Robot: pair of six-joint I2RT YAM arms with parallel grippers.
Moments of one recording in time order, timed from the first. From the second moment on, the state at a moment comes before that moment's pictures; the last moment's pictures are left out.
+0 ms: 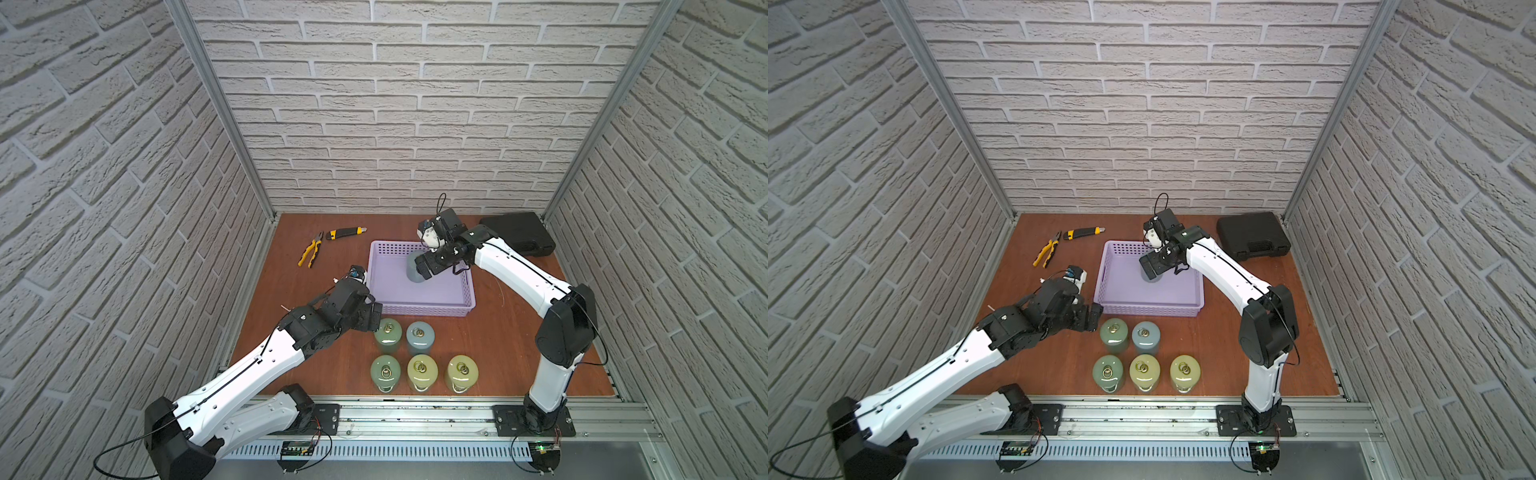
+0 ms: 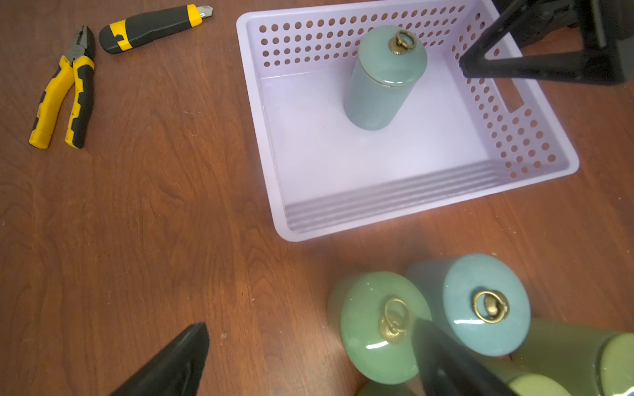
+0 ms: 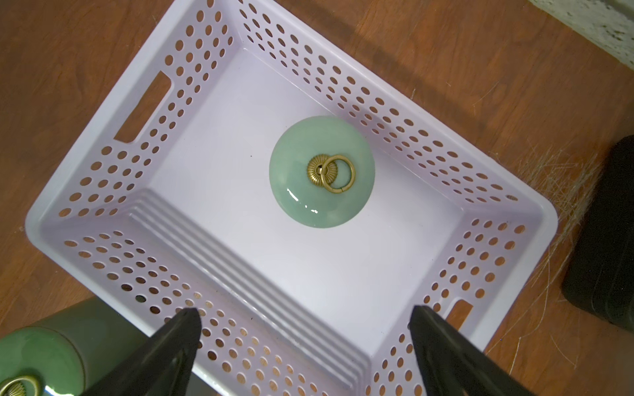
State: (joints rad) left arm -0.77 0.98 0.89 -0.76 -0.26 -0.41; right arm 0.49 1.87 1.72 -0.94 0.01 -0.02
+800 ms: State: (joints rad) left arm -0.75 0.98 0.89 -0.76 -0.29 -0.43; right arm 0.48 2.12 1.87 -0.91 0.03 -0.06
